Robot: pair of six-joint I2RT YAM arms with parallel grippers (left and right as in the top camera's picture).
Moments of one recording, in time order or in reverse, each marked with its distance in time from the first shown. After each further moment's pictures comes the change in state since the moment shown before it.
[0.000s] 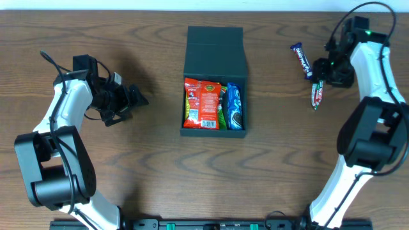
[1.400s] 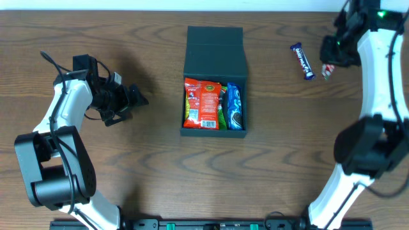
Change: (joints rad) left arm 0.000 0.000 0.000 -0.002 0.000 0.000; right arm 0.082 -0.123 0.255 -0.187 0.008 0.112
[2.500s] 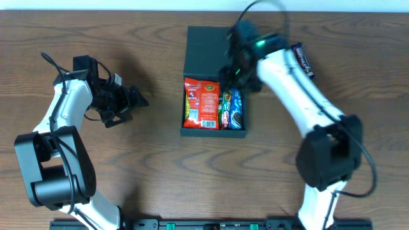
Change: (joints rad) left arm 0.000 0.000 0.000 -0.025 0.000 0.000; right arm 0.498 -0.051 -0.269 0.169 -0.129 0.265
